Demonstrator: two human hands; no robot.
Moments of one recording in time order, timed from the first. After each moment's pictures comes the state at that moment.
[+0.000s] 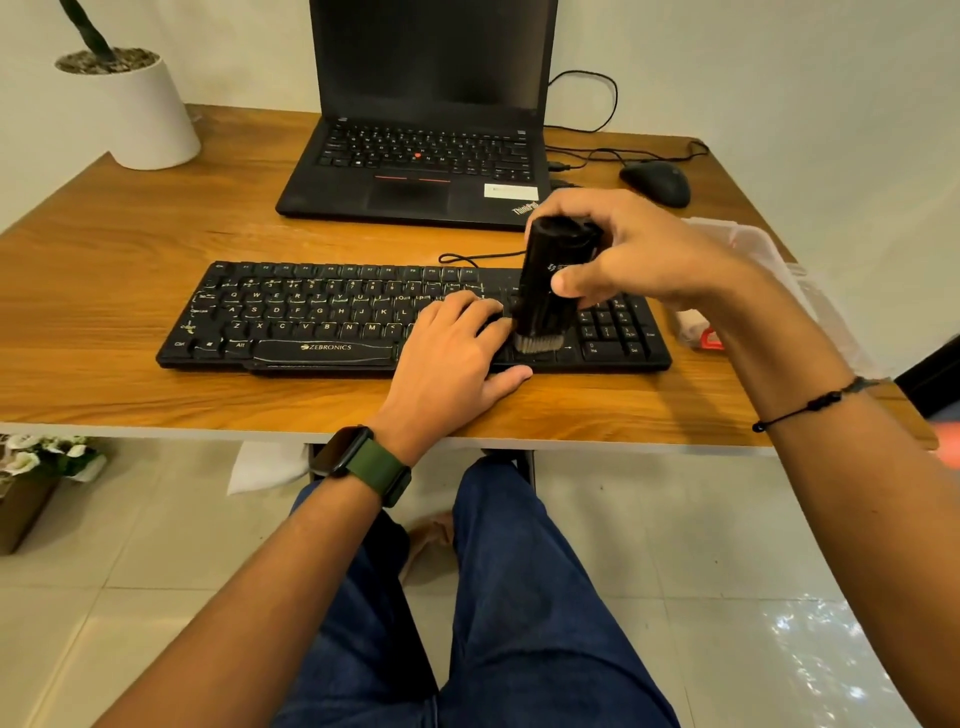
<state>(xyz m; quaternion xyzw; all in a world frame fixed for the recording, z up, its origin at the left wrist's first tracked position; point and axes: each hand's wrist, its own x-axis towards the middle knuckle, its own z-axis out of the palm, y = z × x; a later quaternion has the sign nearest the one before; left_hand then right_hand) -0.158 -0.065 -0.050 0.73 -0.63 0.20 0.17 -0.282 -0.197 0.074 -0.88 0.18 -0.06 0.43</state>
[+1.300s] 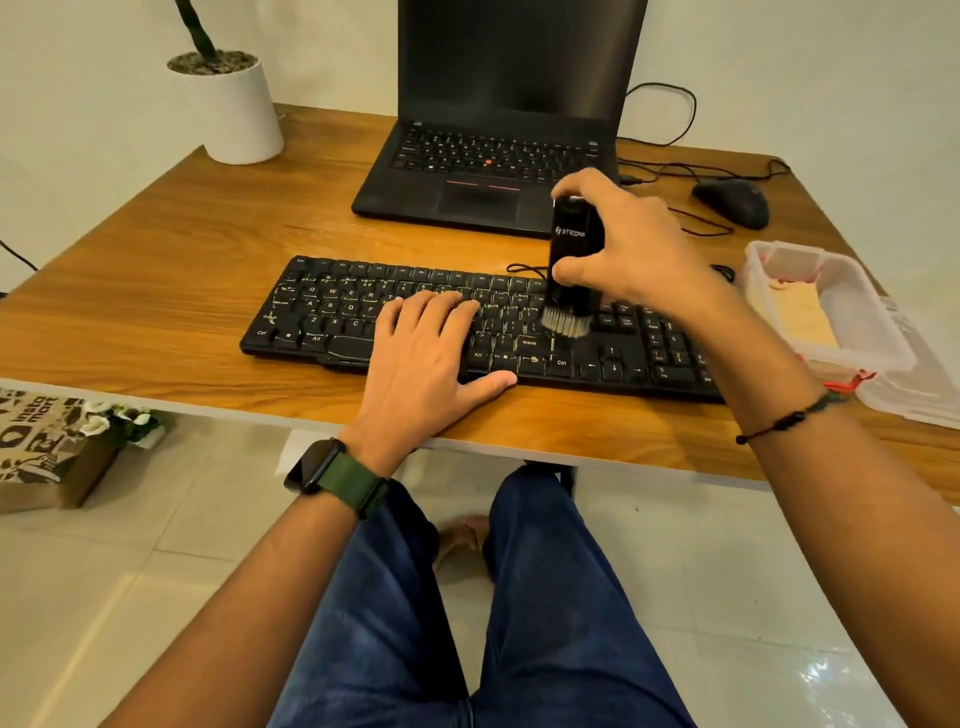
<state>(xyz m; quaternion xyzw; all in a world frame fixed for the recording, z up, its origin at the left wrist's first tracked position) -0.120 -0.012 -0.045 0.83 -0.50 0.17 0.16 -0.219 -0.179 0.057 -0.94 0.24 -0.15 0.17</state>
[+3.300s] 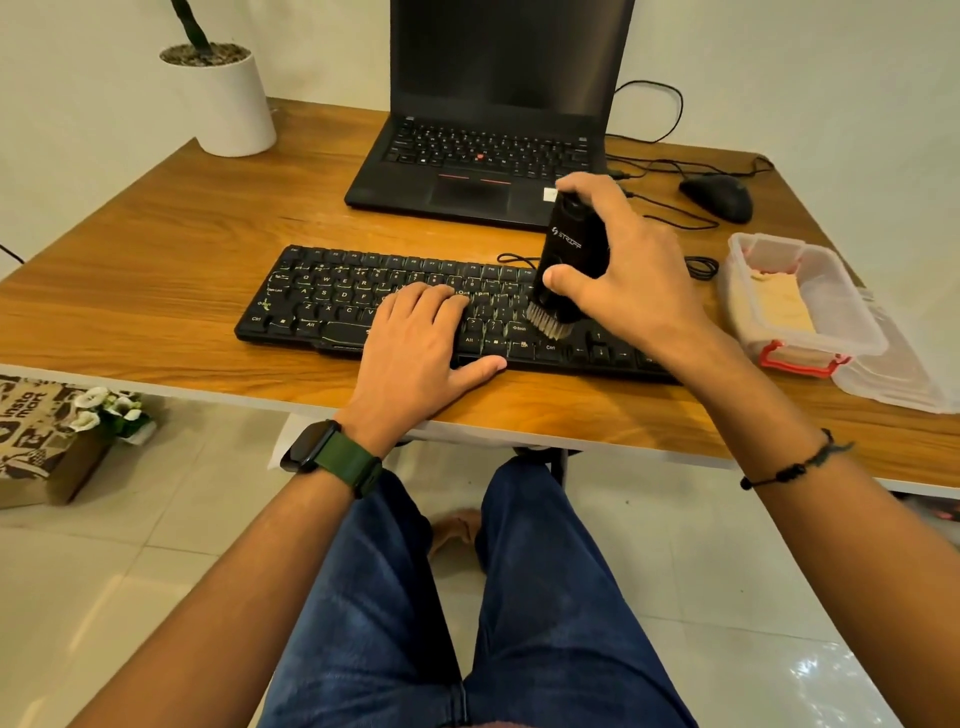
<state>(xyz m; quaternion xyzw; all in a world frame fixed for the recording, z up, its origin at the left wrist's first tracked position) -0.120 -0.012 -0.044 0.83 -0.51 0.15 0.15 -0.254 -0.145 0.051 -0.93 0.21 -0.24 0.20</state>
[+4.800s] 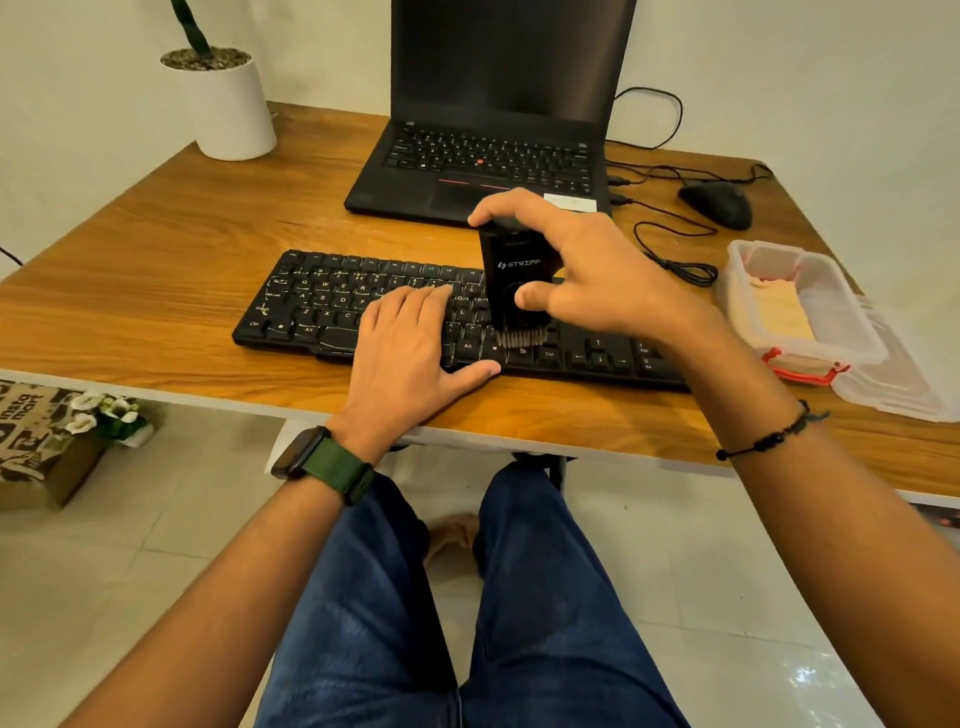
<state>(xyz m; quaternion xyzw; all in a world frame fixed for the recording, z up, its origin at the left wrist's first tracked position) -0.119 -0.009 -0.043 0.85 -0.47 0.14 0.20 -0.232 -0.143 0.066 -0.97 0.07 -0.10 0.23</state>
